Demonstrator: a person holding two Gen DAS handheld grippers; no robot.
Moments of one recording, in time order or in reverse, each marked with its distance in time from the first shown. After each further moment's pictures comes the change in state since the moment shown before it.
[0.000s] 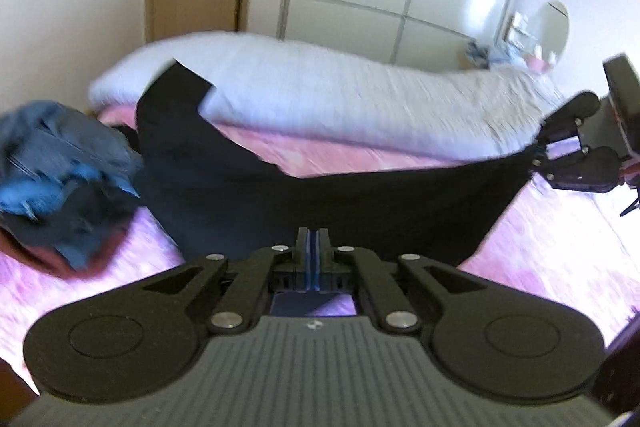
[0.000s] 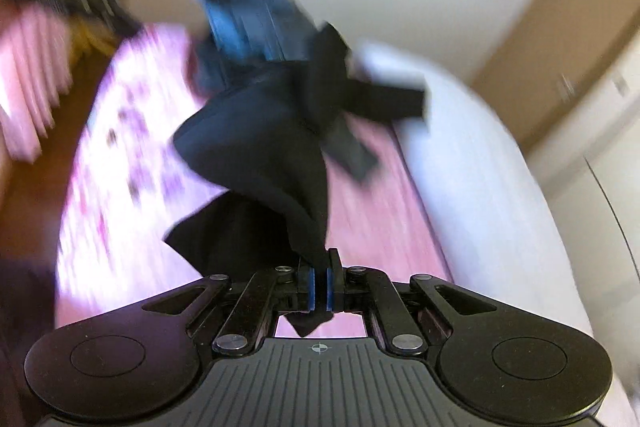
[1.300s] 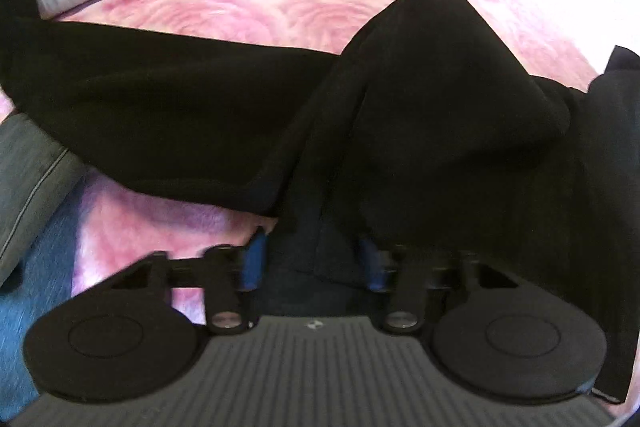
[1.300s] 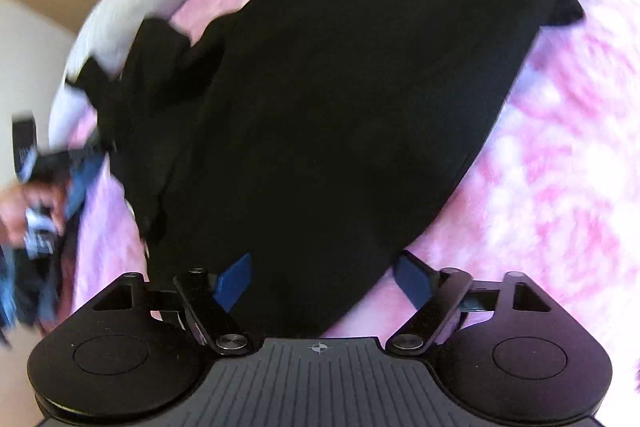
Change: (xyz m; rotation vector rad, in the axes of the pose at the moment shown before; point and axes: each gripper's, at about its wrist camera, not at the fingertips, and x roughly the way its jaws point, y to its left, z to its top) left arm 0.498 0.155 0.018 0.436 0.512 -0.255; right arm 0.203 0.157 -0.105 1.844 0.031 -0.007
